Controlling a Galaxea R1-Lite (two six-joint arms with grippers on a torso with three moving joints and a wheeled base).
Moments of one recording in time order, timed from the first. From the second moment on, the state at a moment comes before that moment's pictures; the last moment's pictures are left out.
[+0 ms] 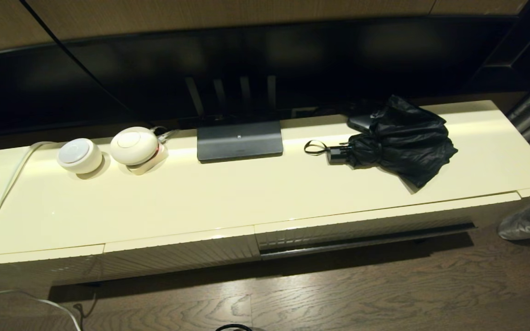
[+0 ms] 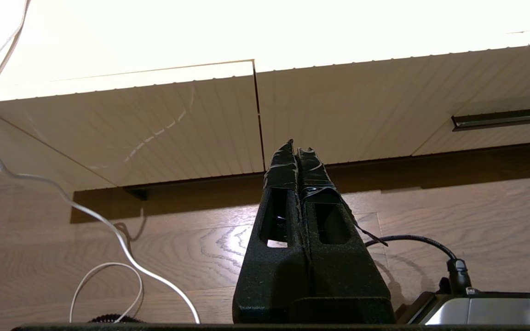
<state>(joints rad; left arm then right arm) 0.01 0.00 0.00 0.00 0.00 0.00 0.01 0.00 -0.07 0.05 0.01 -0.04</state>
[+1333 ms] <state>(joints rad) 0.01 0.00 0.00 0.00 0.00 0.00 0.10 0.93 -0.75 0.35 0.23 -1.09</state>
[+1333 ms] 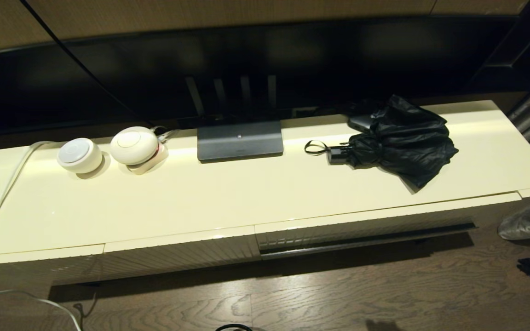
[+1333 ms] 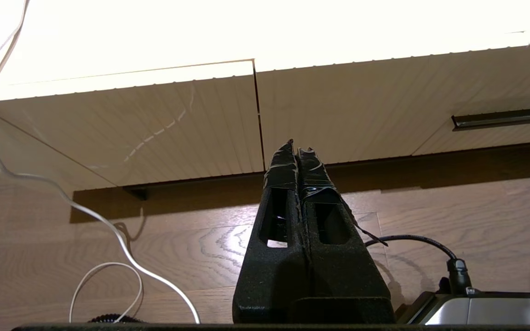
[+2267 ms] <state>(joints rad) 0.01 0.00 0.00 0.00 0.00 0.00 0.57 1.15 -0.64 0.24 -0.18 -1.17</state>
